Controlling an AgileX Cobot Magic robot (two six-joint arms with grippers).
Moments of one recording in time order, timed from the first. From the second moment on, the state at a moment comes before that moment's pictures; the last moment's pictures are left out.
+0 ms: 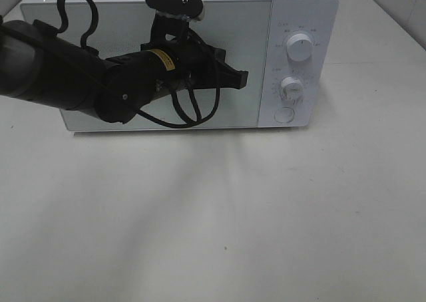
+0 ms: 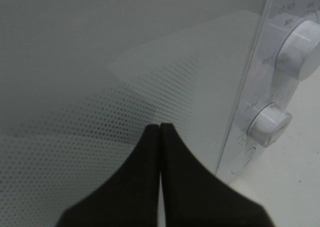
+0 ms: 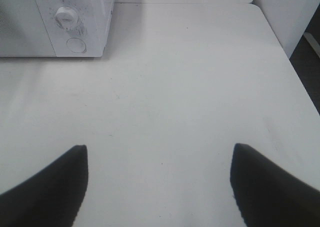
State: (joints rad) left arm -0.68 2.04 -1.17 -0.13 -0.51 0.06; right arm 0.04 0.00 -0.50 -0.08 1.00 0.05
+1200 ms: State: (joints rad) left arm -0.75 1.69 -0.87 -0.22 -0.03 0.03; right arm 0.04 0.00 -0.50 -0.08 1.00 0.05
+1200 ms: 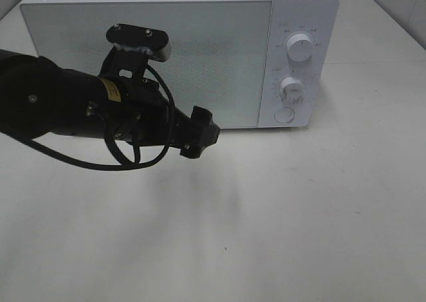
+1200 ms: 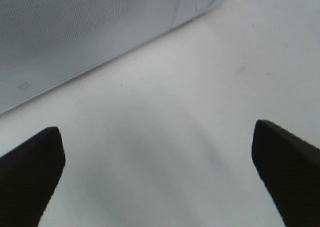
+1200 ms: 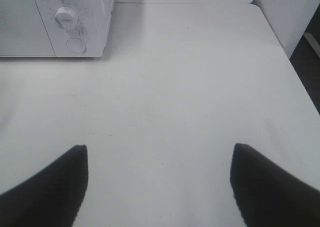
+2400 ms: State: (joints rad) left arm -0.02 1.06 -0.88 -0.08 1.01 0.05; right arm 0.04 0.00 -0.50 -0.08 1.00 0.05
